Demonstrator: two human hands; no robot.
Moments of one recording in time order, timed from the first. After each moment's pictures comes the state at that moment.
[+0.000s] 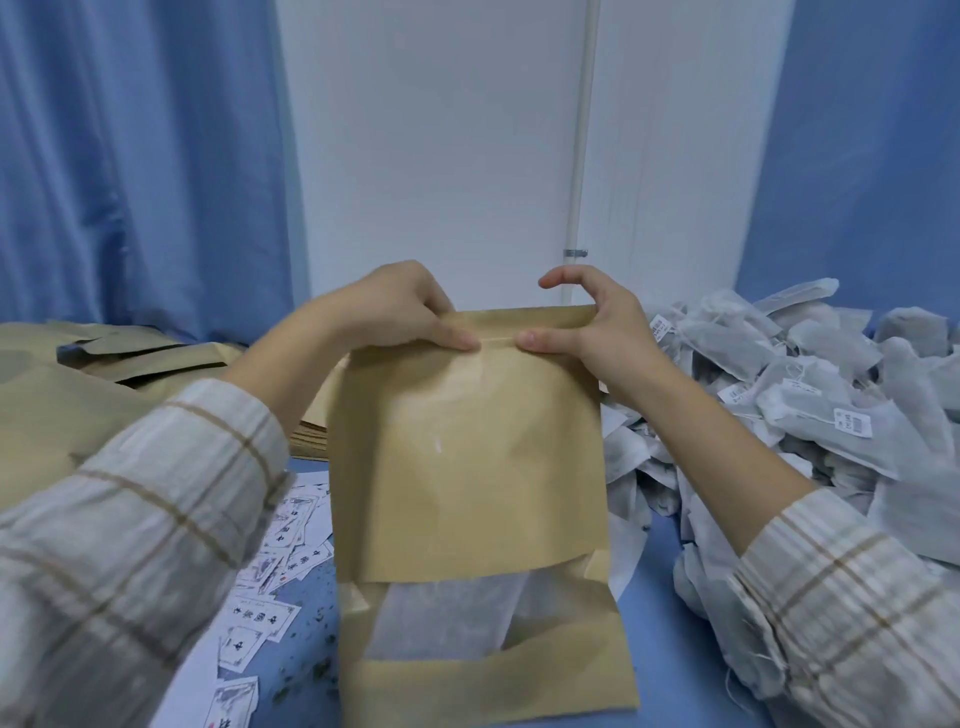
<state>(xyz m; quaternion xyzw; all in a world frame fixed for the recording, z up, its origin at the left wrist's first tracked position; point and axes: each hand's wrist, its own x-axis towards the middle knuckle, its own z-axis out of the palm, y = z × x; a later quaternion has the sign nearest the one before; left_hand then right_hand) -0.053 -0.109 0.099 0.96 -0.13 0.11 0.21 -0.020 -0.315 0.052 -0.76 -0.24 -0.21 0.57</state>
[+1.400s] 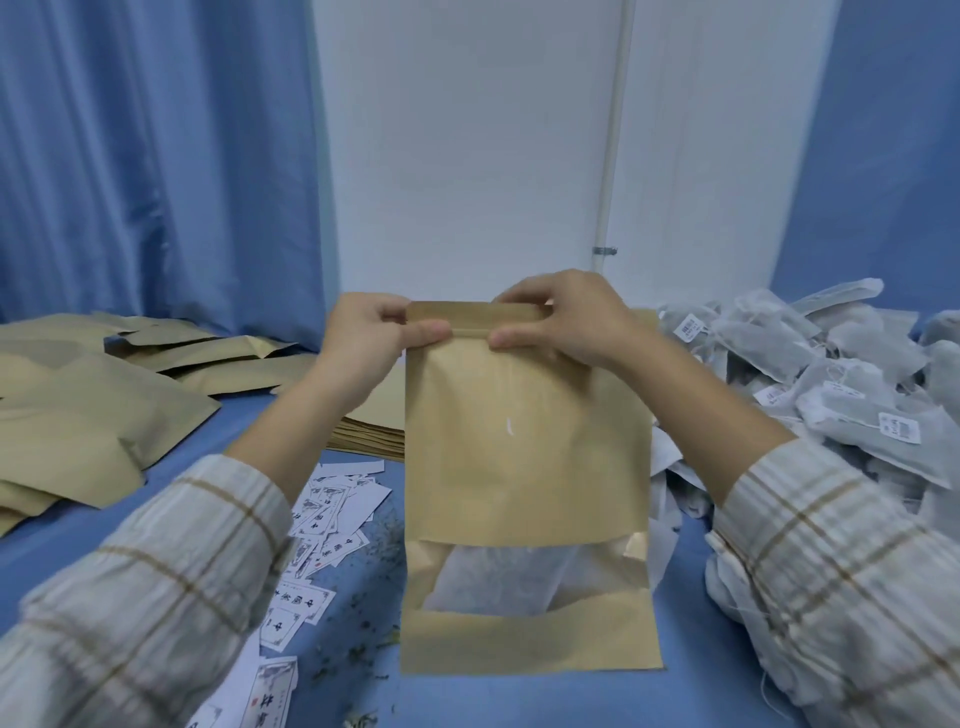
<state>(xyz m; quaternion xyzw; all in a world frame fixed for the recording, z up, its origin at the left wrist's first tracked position) -0.060 -0.068 0.046 0.79 -0.08 0.27 0.55 -0.012 -0.276 0.075 -0.90 -0.29 -0.20 0.27</state>
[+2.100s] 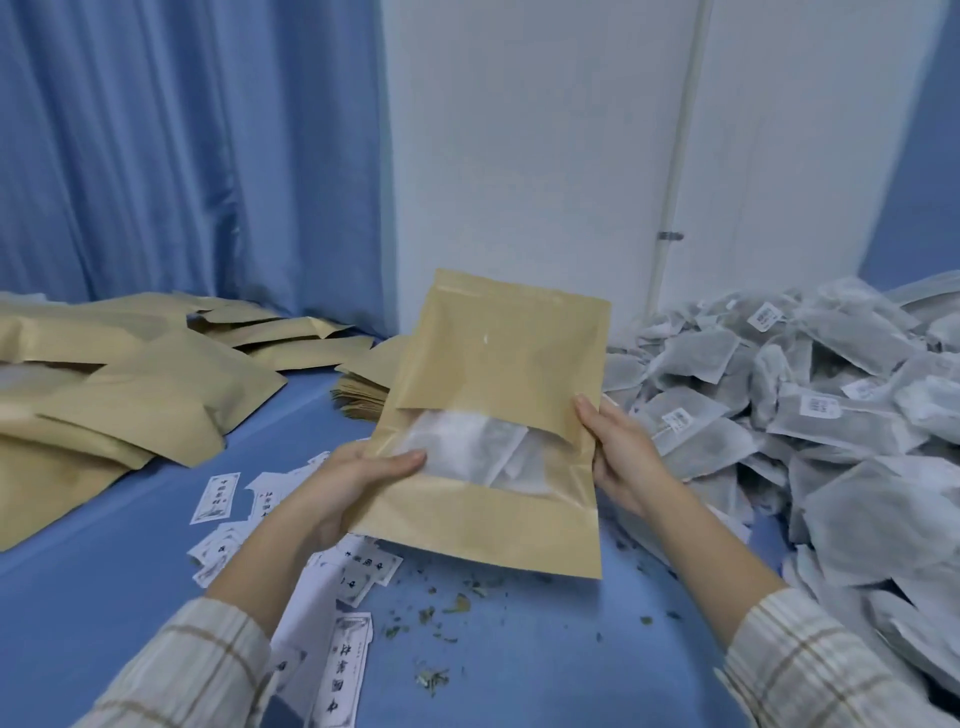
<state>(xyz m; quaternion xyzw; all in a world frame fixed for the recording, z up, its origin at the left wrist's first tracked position) -0.116 0.011 -0.079 0.70 0.07 -0.01 0.71 -0.015 -0.246 -0.076 -0.57 -0.11 0.09 0.81</state>
